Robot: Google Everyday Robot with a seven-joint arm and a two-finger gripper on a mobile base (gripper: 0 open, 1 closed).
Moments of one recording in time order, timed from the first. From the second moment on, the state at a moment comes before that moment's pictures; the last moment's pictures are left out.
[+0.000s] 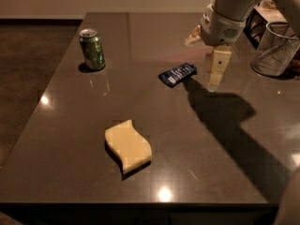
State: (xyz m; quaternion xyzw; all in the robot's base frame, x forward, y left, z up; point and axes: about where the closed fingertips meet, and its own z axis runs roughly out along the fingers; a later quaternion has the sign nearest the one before) arm 0.584 -0.155 0.913 -0.75 0.65 0.05 0.12
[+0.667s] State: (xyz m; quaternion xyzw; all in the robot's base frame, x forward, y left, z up) arm 0.622 -0.123 0.870 -0.78 0.61 0.06 0.09
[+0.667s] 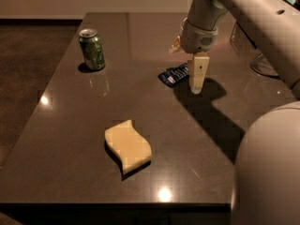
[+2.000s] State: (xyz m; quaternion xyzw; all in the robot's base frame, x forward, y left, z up) arm 0.654 -0.119 0.831 -0.80 0.60 0.05 0.04
